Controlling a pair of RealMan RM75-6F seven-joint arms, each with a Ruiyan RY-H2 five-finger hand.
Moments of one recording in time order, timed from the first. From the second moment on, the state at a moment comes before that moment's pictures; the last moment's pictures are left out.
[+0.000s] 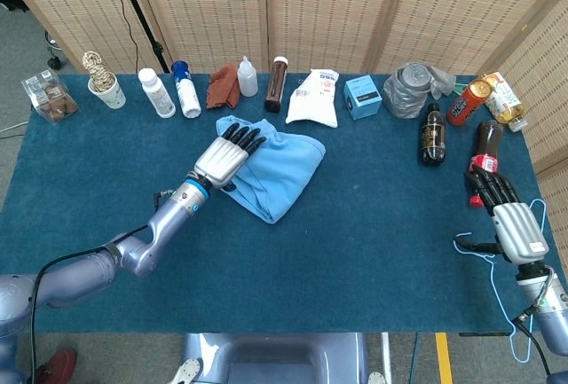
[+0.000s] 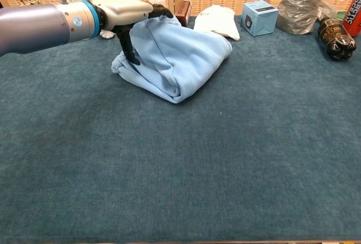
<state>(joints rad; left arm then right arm) -1.03 -1.64 -0.26 -1.08 1.17 0.67 0.33 0.34 -1.18 0.02 -1.26 -1.53 1.41 0.48</state>
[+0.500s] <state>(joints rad) -0.97 -1.67 -0.17 -1.02 1.24 0.74 0.24 0.33 -1.18 0.05 -1.27 -1.54 1.41 0.50</state>
